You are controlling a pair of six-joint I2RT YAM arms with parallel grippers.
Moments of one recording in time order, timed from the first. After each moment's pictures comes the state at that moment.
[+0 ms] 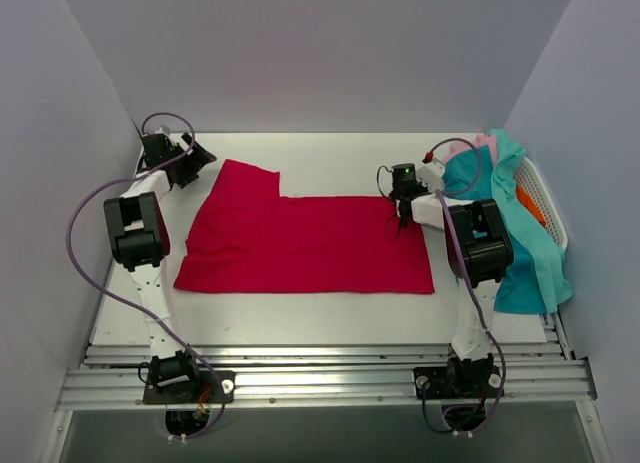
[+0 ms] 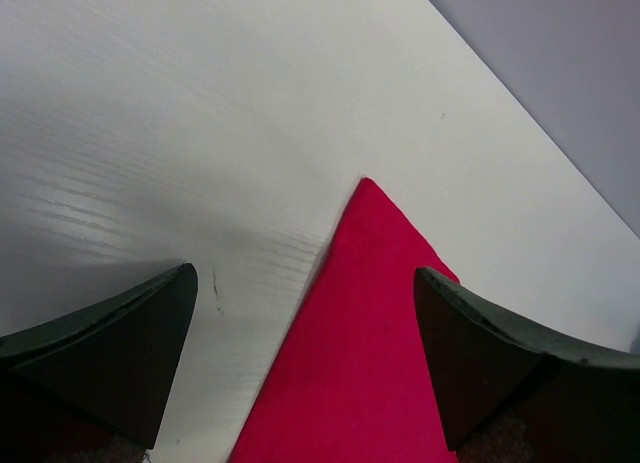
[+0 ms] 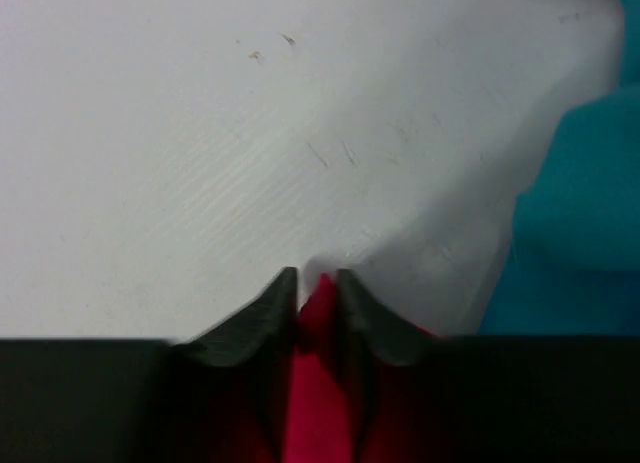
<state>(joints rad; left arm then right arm) 0.18 2.40 1.85 -0.05 0.36 -0.63 0.23 2.07 1.22 0.16 0.48 0.79</state>
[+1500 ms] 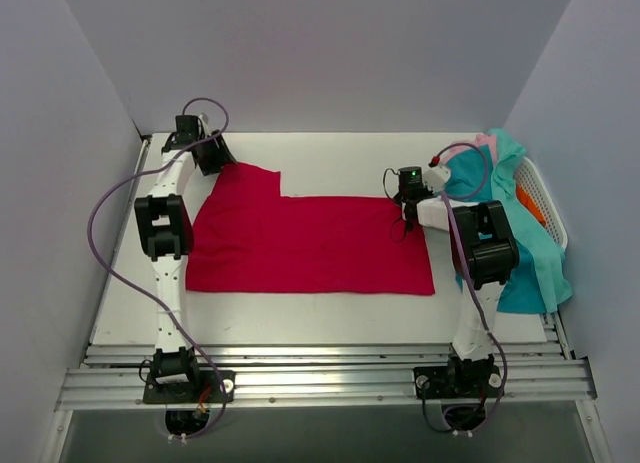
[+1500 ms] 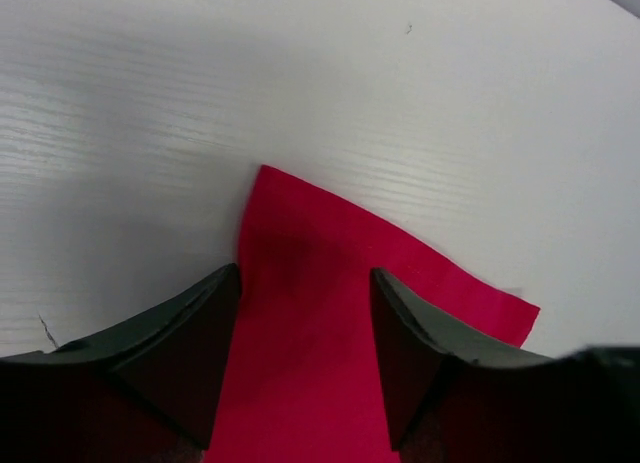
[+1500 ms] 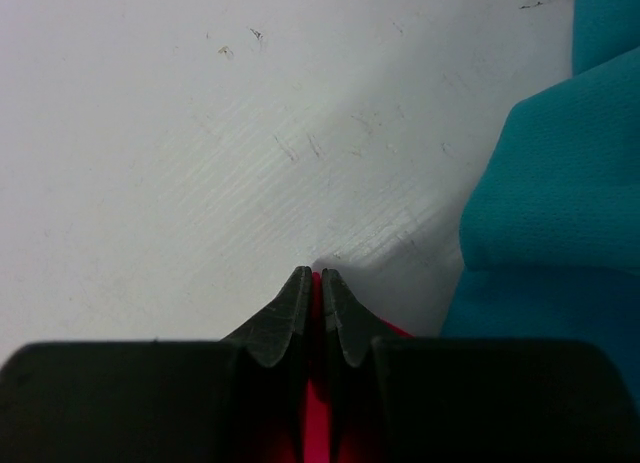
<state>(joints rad) 0.04 2.64 2.39 -0.57 0.28 -0.41 0.20 2.04 1.15 0.17 0.44 0.80</state>
